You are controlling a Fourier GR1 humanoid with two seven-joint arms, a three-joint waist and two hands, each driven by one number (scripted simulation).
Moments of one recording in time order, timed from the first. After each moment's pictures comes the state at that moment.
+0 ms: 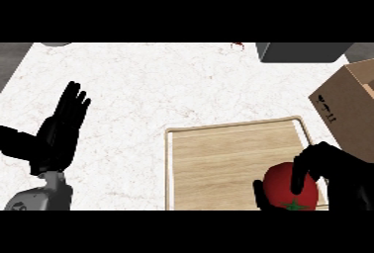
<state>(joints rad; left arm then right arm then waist) -0.12 0.10 0.08 -1.69 0.09 0.10 0.25 -0.10 0.00 0.40 -2.39 1.33 0.39 0.65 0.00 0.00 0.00</state>
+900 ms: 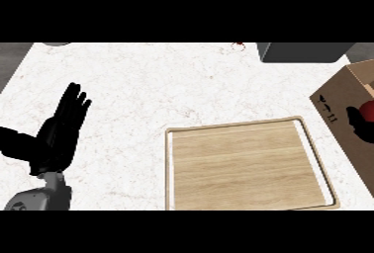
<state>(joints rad) -0.11 0.10 0.09 -1.67 0.10 0.08 0.23 -0.31 -0.27 -0.34 -2.00 1.04 0.34 0.35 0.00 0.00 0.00</state>
